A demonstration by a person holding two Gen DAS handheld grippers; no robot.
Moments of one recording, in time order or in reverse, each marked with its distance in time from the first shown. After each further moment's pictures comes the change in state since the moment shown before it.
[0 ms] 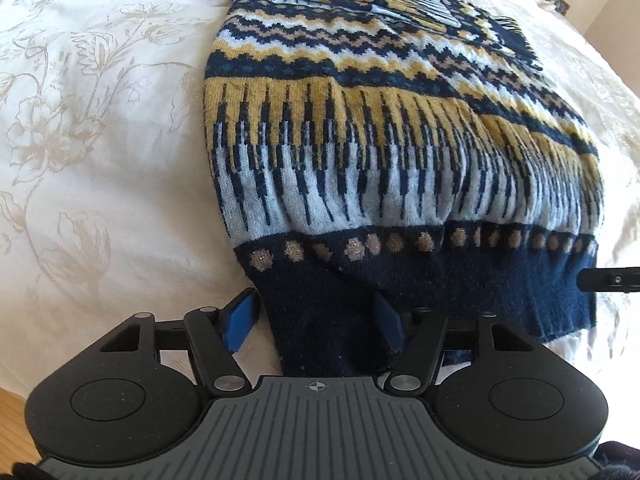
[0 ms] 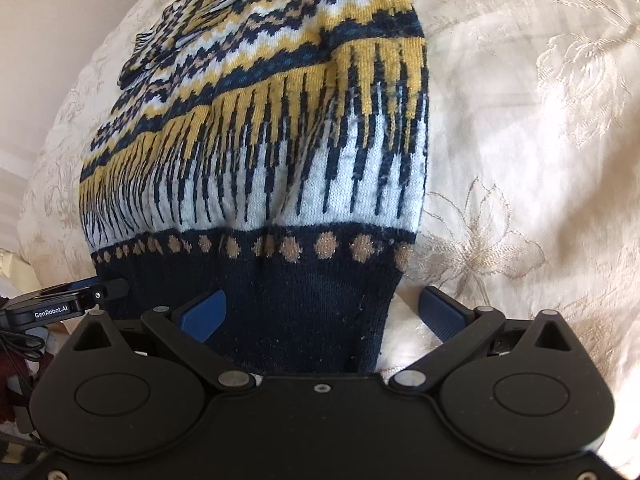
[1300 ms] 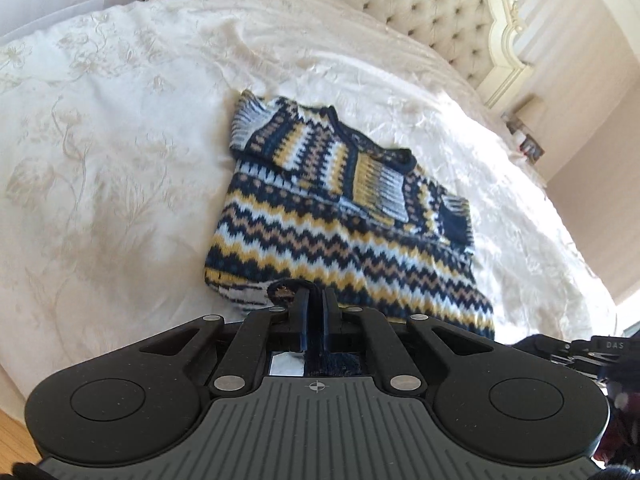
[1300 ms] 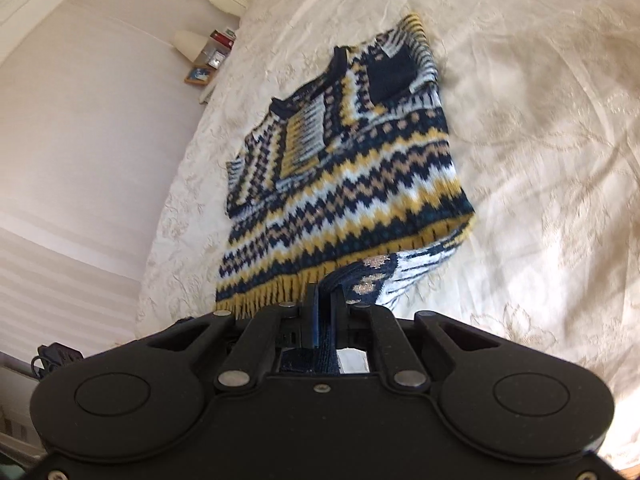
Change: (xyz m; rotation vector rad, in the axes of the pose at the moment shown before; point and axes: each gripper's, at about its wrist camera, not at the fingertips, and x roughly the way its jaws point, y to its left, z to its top) left arm -0.108 0.012 0.067 -0.243 -0.335 -0.171; right arm -0.105 0.004 0.068 0.171 -0.235 0.305
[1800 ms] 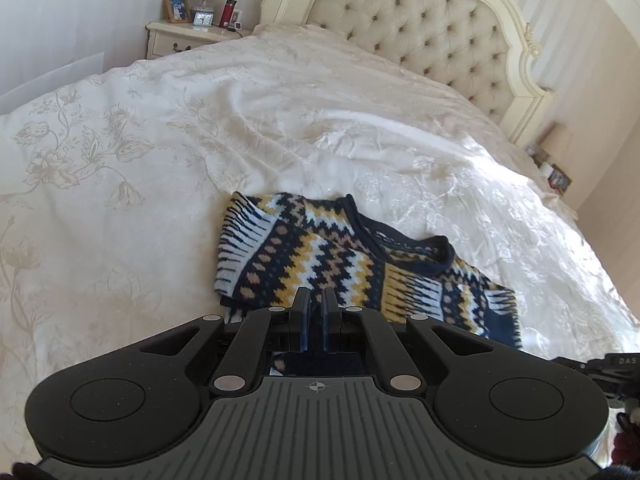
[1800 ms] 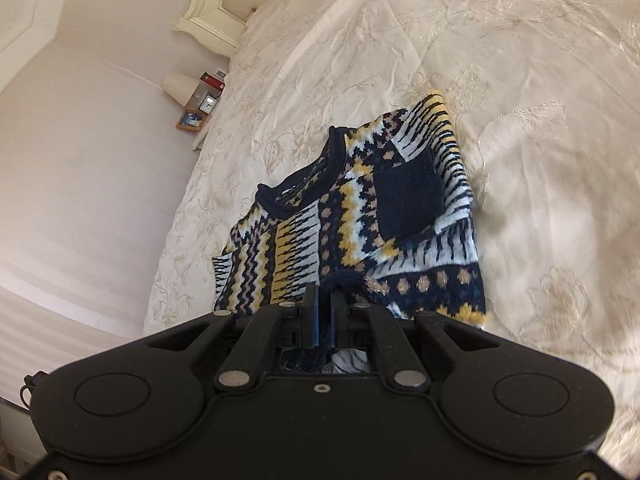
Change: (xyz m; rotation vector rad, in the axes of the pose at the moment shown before) left arm 0.091 -0.011 0.105 0.062 -0.123 0.098; right arm 0.080 -0.015 0.120 0.016 -0.056 -0.020
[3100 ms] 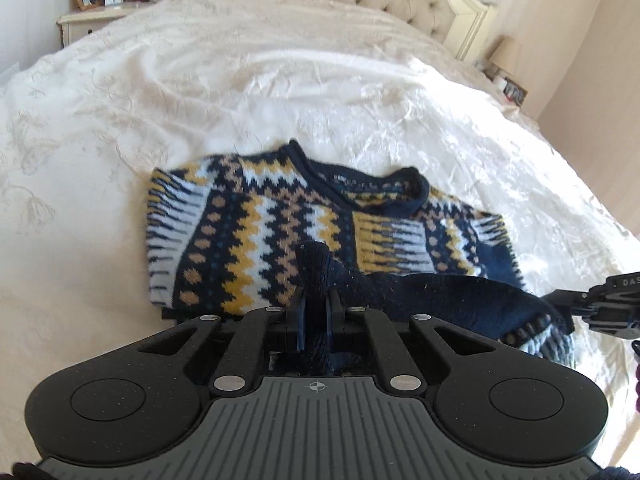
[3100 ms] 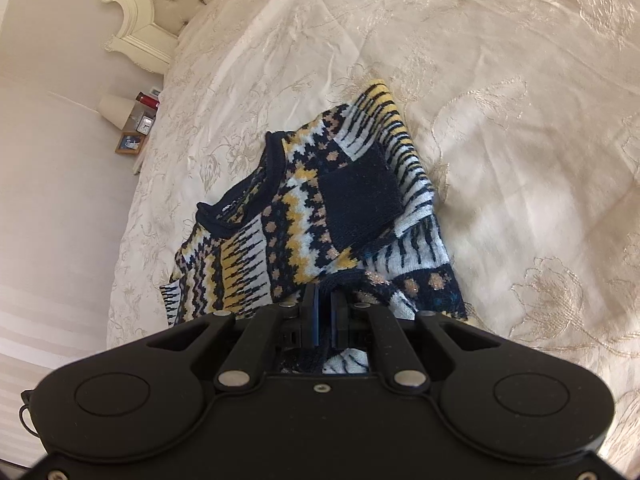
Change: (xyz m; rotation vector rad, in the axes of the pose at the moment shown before) left arm 0.050 -0.017 0.006 0.215 0.155 -0.131; right arm 0.010 0.007 0.000 0.123 -0.050 -0.145
